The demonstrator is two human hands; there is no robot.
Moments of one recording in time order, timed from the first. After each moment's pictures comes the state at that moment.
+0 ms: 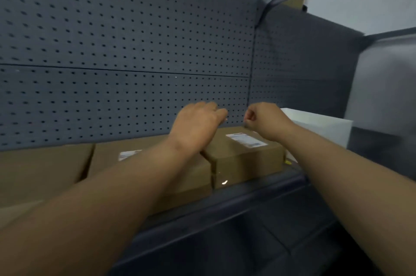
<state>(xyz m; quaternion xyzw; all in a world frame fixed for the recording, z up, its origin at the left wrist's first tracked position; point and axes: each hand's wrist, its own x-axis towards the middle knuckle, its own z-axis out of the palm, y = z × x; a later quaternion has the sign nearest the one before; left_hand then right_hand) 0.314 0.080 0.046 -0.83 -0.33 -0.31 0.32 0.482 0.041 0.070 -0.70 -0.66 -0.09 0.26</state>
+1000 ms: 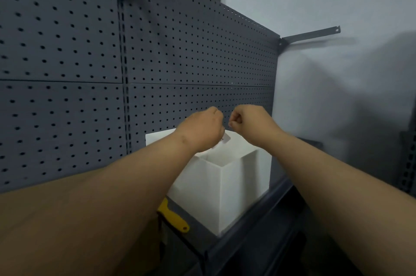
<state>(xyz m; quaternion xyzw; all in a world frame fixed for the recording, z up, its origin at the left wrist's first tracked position) 0.712 0.235 0.070 -0.92 -0.28 -0.23 0.12 0.823 0.154 0.081 -0.75 -0.57 -0.16 0.29</state>
